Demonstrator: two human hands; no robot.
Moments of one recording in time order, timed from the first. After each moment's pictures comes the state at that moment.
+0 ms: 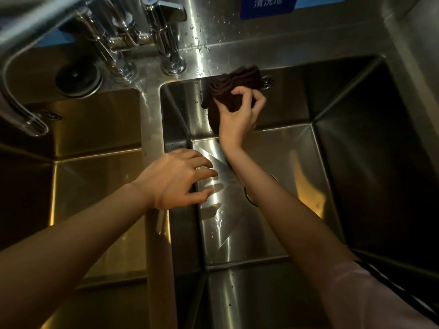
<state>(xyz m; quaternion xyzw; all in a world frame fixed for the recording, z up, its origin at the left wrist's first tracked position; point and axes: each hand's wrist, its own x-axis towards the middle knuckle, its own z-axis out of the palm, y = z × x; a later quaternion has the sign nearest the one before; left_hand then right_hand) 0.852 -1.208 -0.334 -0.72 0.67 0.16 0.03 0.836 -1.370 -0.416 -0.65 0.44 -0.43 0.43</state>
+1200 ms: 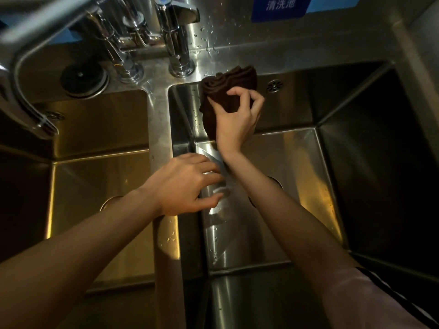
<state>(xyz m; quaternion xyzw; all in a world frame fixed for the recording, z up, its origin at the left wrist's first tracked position) 0.851 -1.205 -0.335 -0.72 0.68 0.15 -0.02 0.850 -1.355 -0.410 -0.68 0.43 -0.46 0.37</state>
